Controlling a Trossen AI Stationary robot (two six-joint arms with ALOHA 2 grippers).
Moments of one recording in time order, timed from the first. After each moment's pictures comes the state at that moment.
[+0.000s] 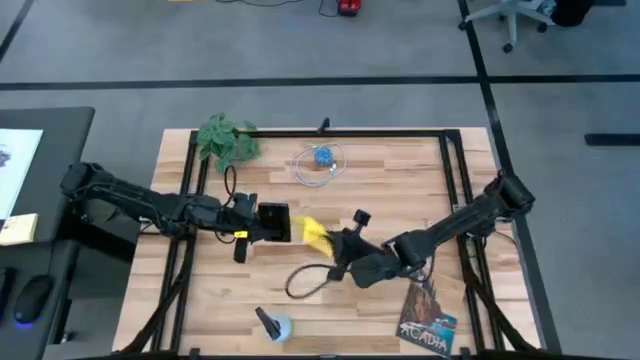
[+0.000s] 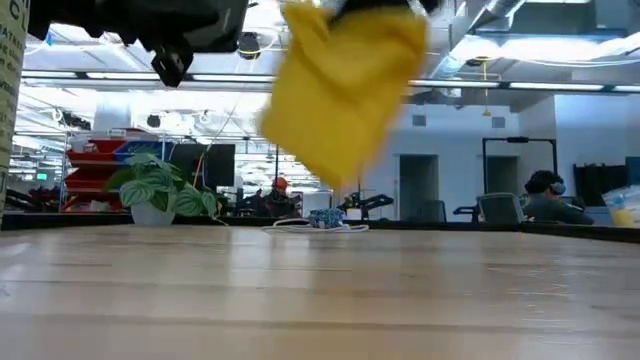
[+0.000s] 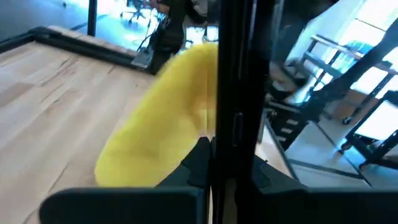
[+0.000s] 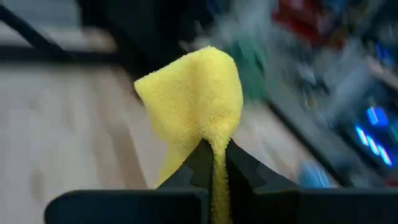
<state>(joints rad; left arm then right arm) -0.24 0.87 0.44 0.27 -0.15 -0.35 0.47 1.73 1.28 0.05 0.95 0.03</state>
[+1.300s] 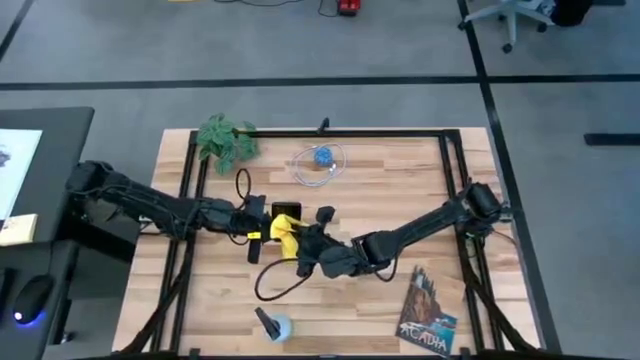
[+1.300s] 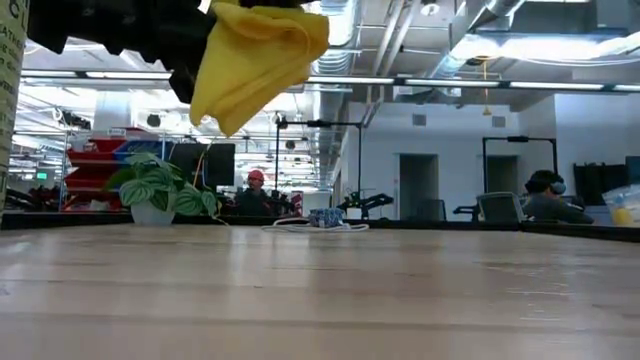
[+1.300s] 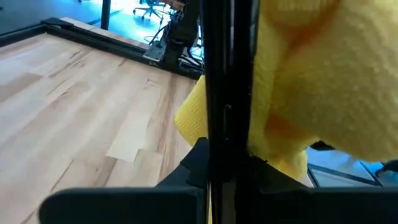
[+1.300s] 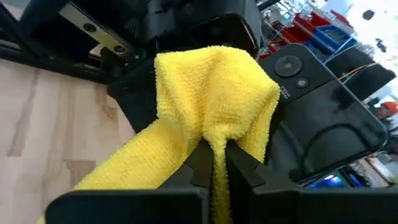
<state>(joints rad) -0.23 1.03 0.44 0.41 -0.16 -0.36 0.35 1.96 1.50 0.15 0.97 -0.39</state>
